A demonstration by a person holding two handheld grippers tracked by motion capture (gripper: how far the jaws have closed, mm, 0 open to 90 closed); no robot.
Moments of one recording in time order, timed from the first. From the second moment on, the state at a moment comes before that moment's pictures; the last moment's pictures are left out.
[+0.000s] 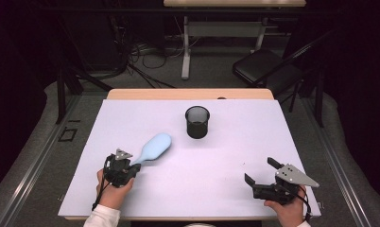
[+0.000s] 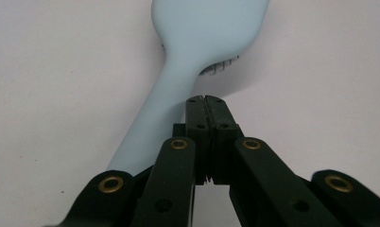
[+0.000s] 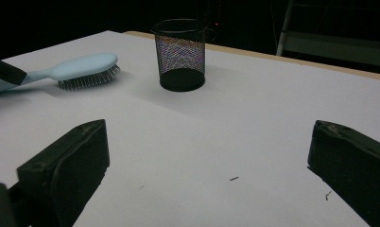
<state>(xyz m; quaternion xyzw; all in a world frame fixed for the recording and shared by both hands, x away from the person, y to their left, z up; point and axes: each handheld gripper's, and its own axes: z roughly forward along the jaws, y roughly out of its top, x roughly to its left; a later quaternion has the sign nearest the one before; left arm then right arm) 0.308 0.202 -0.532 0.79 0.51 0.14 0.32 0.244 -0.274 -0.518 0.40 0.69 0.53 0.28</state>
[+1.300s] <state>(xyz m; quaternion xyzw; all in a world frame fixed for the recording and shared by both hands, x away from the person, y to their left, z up) 0.306 0.229 -0.524 0.75 0.53 0.17 0.37 0.245 -0.274 -0.519 0.40 0.70 0.52 0.28</state>
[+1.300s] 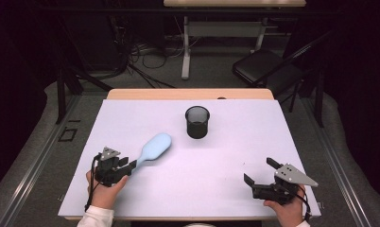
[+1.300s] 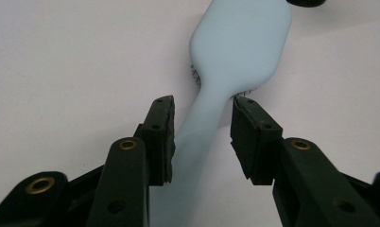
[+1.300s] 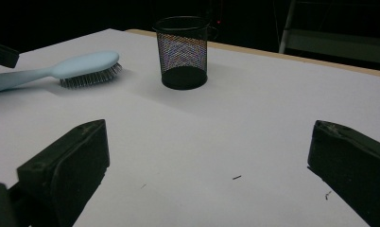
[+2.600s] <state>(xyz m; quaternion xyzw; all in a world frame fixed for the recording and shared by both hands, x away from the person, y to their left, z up) 0.309 0.237 -0.524 0.75 0.50 0.21 0.39 0.245 -0.274 -0.519 0.40 0.70 0.52 0.28</state>
